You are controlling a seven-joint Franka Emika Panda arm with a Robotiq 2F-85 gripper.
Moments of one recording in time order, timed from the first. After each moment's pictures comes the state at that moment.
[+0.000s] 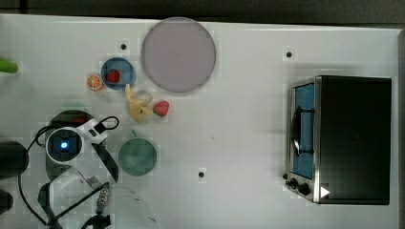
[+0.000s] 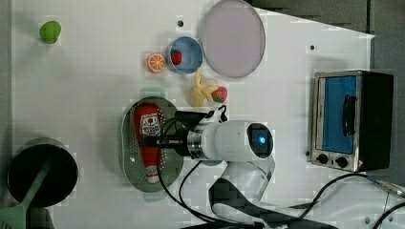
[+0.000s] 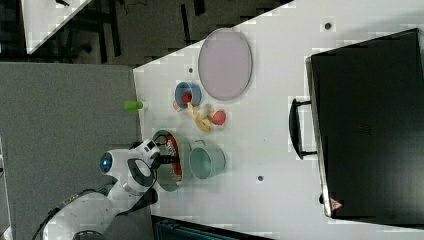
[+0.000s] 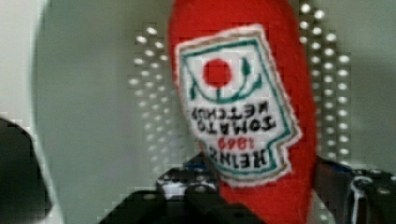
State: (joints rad) arm 0.03 0.62 0.62 -2.20 -0.17 1.21 -0.03
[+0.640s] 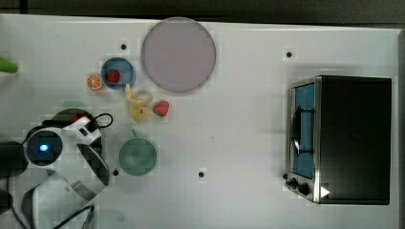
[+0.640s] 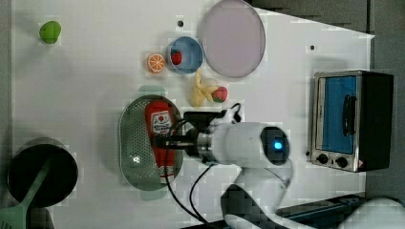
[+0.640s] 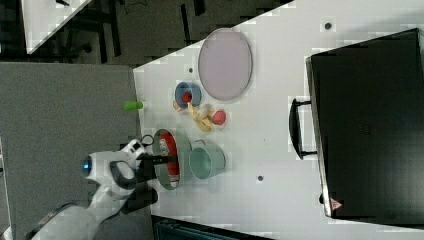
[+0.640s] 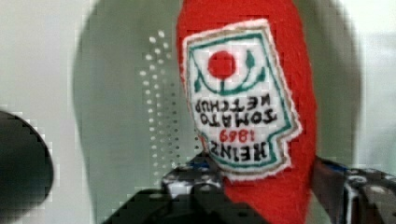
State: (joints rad) arm 0.04 0.44 0.63 -2.21 -0.13 1.03 -0.03
